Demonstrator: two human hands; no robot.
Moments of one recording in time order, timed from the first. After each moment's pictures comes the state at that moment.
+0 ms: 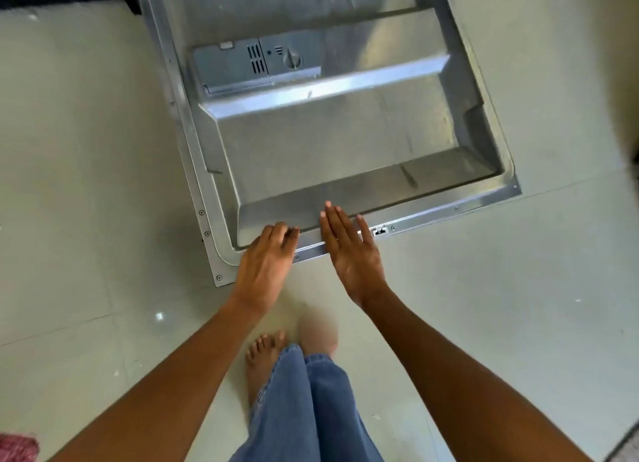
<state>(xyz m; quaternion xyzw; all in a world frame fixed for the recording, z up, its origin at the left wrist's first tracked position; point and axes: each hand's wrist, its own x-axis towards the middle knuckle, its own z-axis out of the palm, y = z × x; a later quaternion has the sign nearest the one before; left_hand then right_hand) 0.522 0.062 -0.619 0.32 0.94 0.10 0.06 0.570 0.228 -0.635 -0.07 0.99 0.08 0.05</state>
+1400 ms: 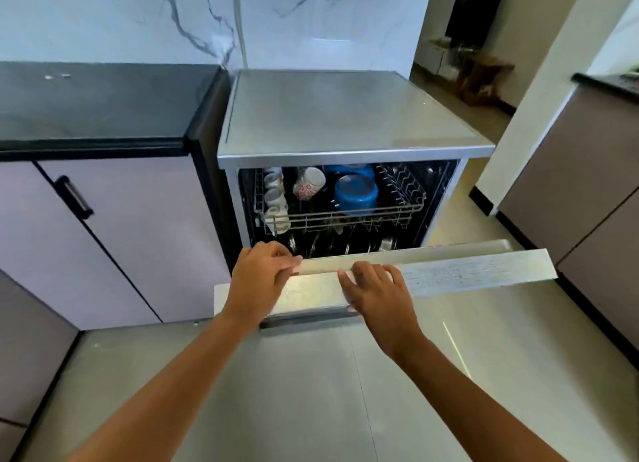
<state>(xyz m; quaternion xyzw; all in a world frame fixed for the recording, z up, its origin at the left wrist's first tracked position) 0.208 0.034 -0.120 0.25 0.91 0.25 -0.22 0.268 0.252 -0.130 -0.15 0.96 0.05 -0.22</state>
